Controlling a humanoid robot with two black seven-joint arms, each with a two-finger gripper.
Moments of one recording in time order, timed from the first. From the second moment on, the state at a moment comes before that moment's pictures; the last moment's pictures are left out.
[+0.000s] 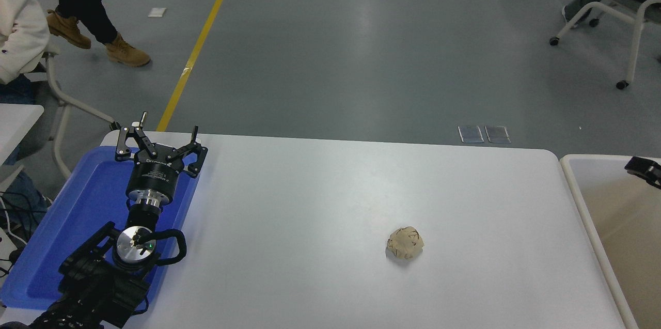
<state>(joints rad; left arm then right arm) -0.51 0.14 -1.12 -0.54 -0.09 -0.62 -0.35 1.15 -0.84 -0.63 0.78 -0.48 0.05 -0.01</state>
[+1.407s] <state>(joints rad) -0.51 0.13 -1.12 -0.54 -0.09 -0.62 -0.35 2.17 -0.41 -1.30 1.58 -0.21 0.17 -0.03</state>
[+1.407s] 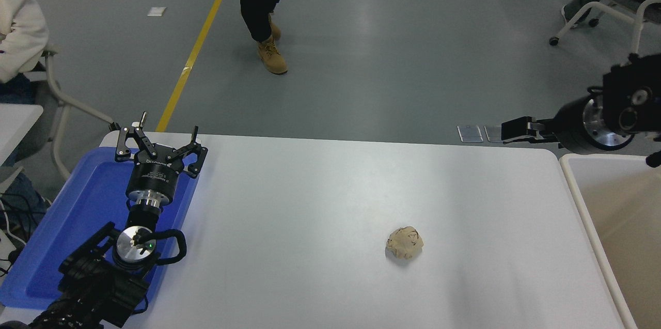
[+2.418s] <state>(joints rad) -0.51 0.13 -1.12 -0.54 -0.09 -0.62 -0.35 2.38 -0.18 -1.29 1.65 0.01 0.55 -0.03</state>
